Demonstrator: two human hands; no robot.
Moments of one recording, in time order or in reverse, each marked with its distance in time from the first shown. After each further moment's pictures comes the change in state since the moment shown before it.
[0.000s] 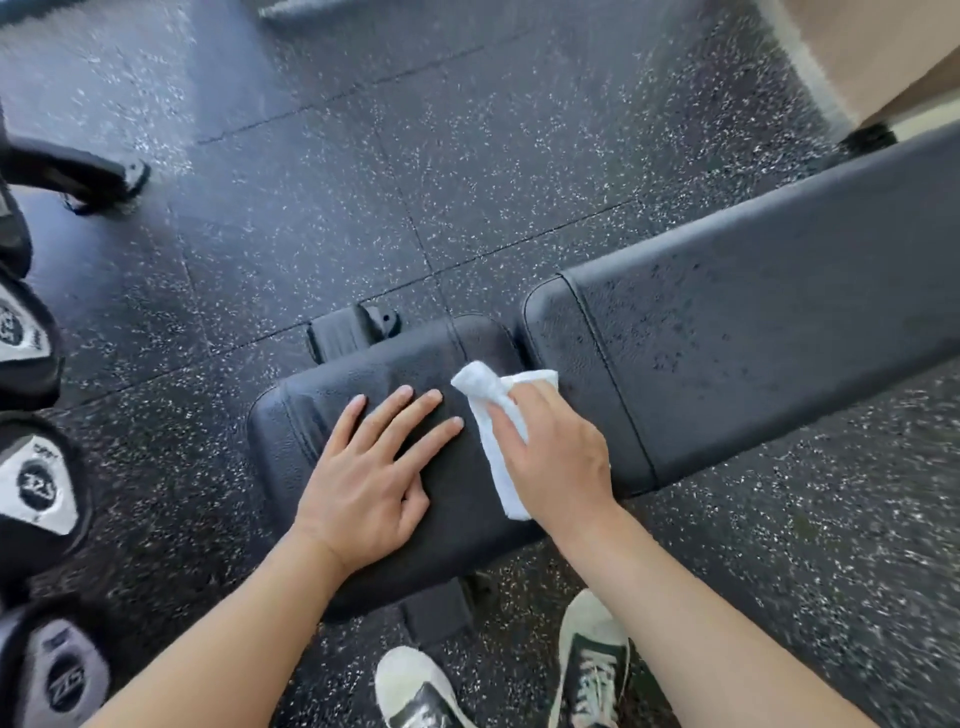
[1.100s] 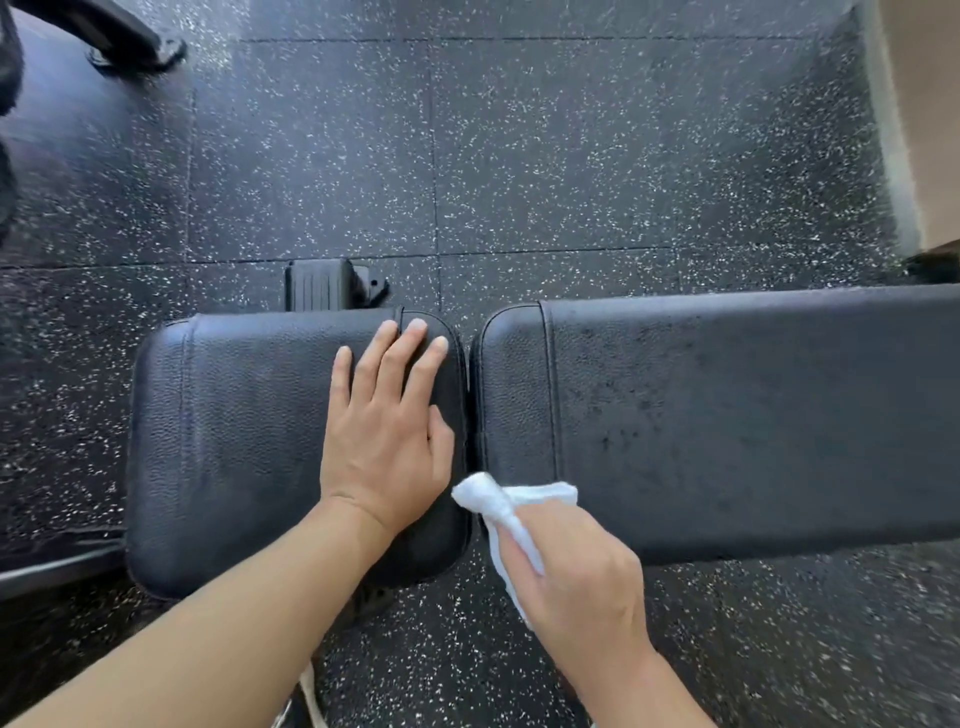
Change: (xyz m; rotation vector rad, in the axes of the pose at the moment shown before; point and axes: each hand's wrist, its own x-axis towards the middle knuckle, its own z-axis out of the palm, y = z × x) left_hand 0.116 0.106 0.009 -0.073 0.212 -0.672; right_hand -0.020 0.123 -0.049 -0.058 0.123 -0.533
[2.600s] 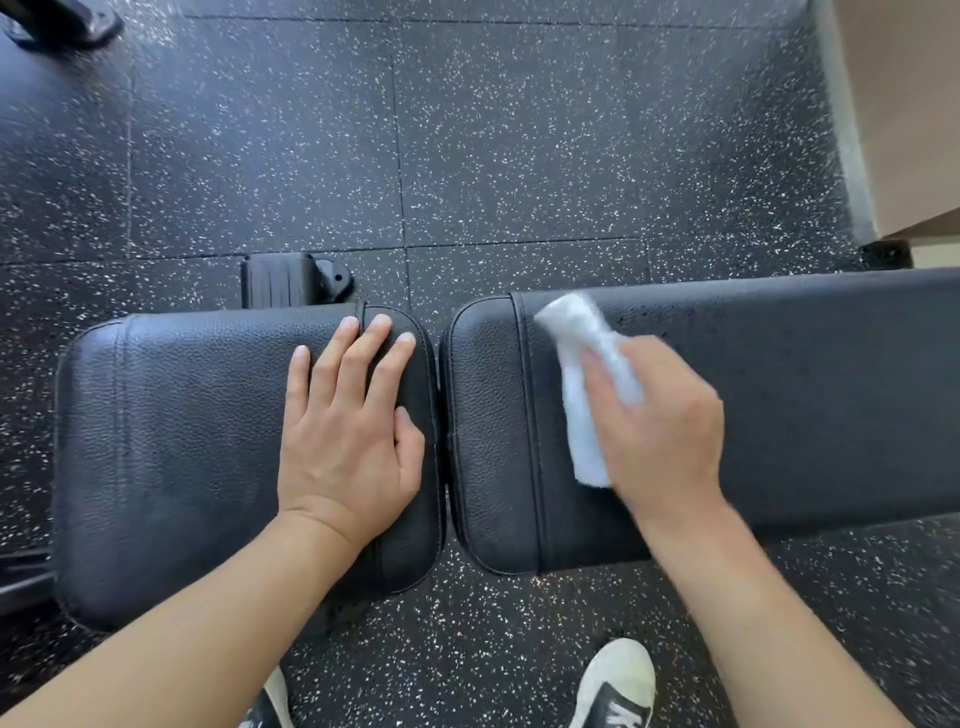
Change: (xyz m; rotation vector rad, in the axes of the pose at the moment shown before) left_hand 0.000 0.000 0.002 -0.007 0.032 0.013; right_hand 0.108 0.066 -0.031 0.006 0.130 0.260
